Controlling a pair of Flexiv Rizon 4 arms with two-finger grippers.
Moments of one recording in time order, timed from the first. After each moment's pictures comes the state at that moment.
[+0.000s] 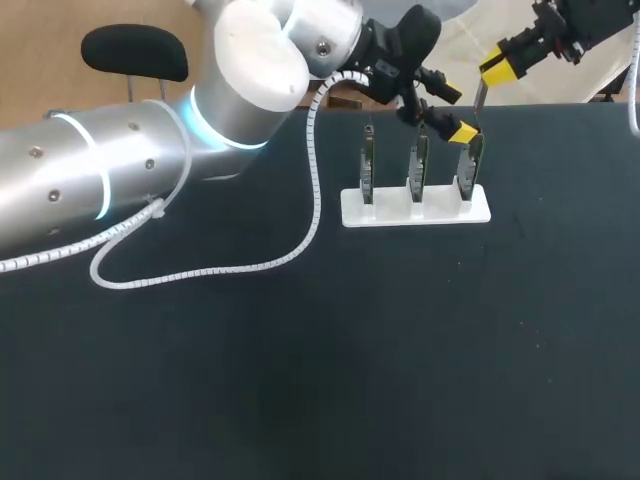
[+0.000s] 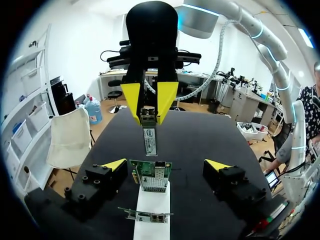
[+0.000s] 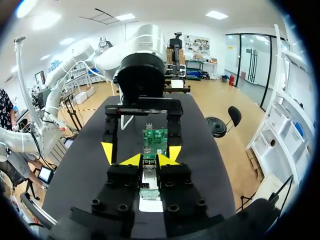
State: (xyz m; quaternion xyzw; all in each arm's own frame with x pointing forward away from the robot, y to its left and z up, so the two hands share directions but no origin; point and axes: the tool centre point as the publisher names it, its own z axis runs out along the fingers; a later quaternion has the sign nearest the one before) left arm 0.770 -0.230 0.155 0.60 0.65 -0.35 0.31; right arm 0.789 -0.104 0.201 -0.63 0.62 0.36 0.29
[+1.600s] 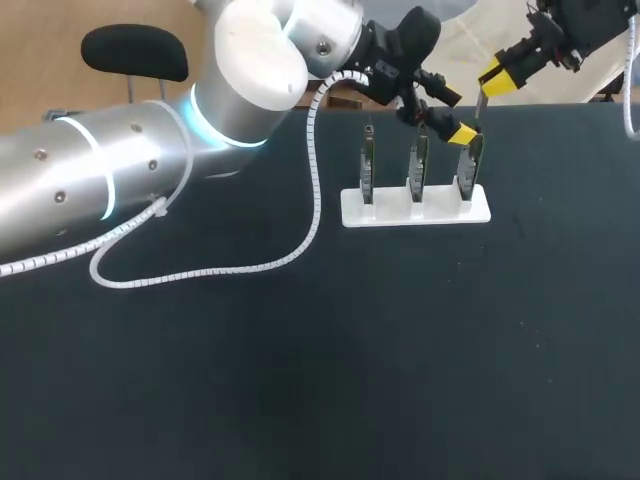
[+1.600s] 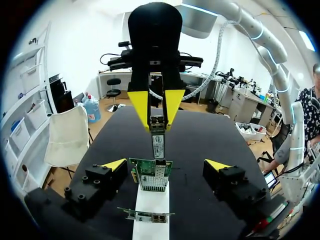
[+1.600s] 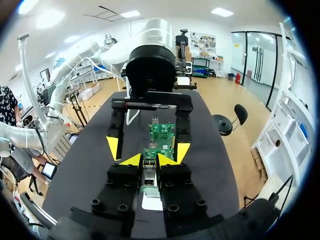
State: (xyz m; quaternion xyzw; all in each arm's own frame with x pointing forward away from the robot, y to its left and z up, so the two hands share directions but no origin) left arm 0.771 -0.230 0.150 0.60 0.65 -0.36 0.30; right arm 0.782 -0.105 0.189 -0.65 0.61 0.37 0.27
